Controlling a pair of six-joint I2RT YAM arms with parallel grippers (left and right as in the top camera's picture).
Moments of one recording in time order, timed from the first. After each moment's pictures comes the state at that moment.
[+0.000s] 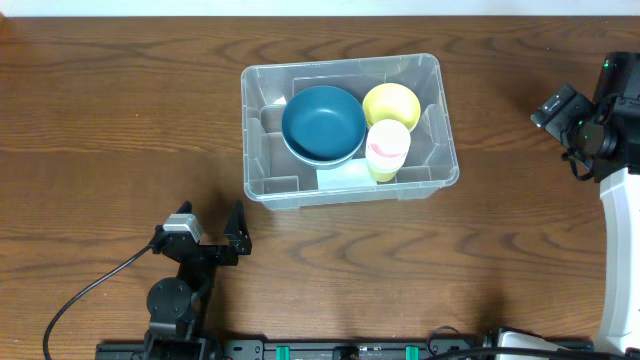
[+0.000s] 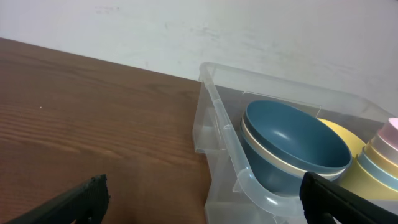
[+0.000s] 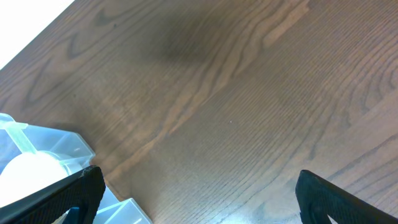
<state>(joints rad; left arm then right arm) -0.12 0.01 0.01 -0.11 0.01 -0.29 -0.20 1.41 1.44 -1.01 0.17 0.56</state>
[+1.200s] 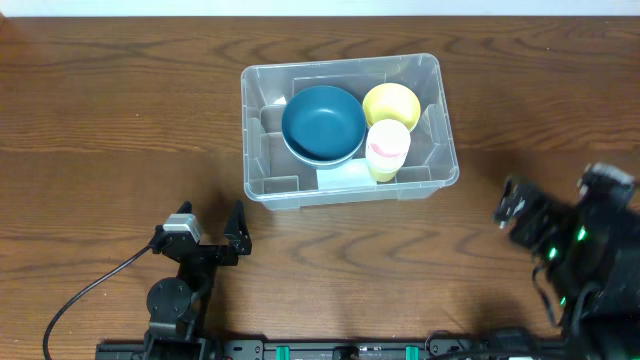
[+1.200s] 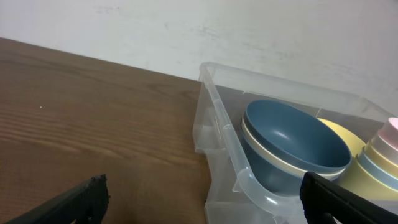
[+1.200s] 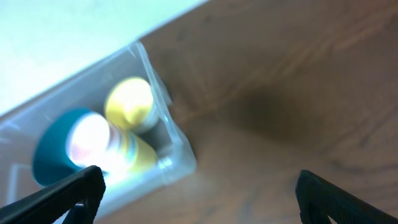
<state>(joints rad) -0.12 0.01 0.02 -0.11 0.01 -0.29 0.10 0.63 0.99 -0.98 0.15 0.56</state>
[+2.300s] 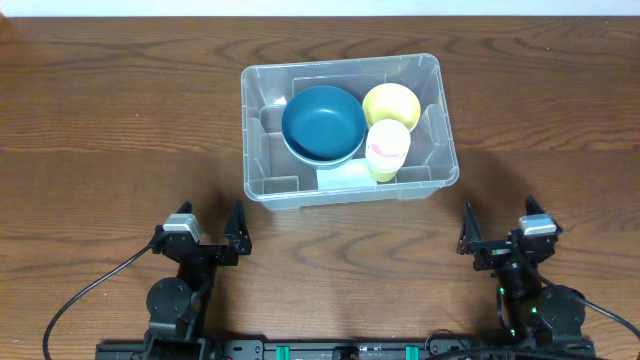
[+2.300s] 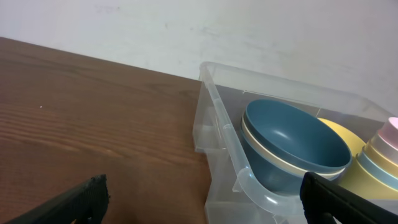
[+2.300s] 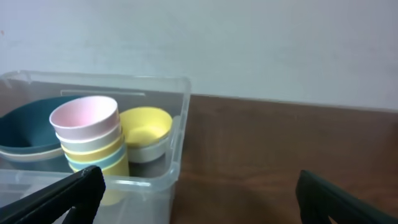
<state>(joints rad) -0.12 0.01 0.02 -0.11 0.01 -0.29 0.03 0.02 0.18 -0.22 -0.10 -0.01</state>
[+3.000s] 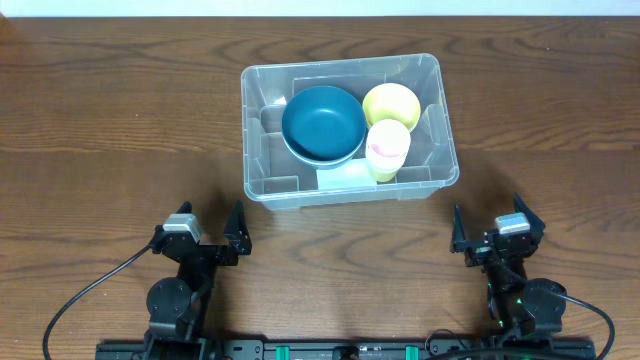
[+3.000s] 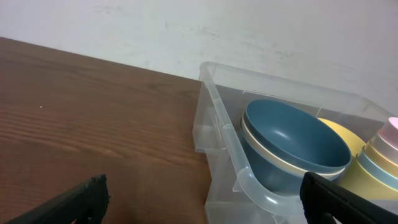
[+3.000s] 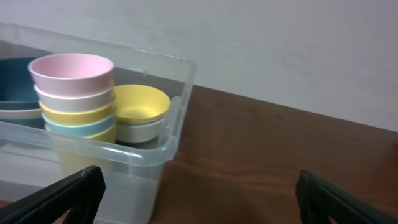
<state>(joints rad) -0.12 0.01 0.02 -0.11 0.01 -0.29 0.02 0.01 0.01 -0.06 -0.10 -0.14</state>
